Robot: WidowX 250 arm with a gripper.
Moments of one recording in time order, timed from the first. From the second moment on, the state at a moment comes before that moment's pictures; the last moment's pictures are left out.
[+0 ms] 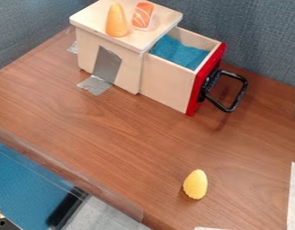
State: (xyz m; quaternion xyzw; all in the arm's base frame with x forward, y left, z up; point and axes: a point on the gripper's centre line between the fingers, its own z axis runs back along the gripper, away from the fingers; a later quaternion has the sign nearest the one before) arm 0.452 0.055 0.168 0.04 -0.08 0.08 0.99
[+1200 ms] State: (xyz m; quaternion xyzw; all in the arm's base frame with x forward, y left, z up) arm 0.422 -0.105 0.110 0.03 -0.03 -0.12 0.99
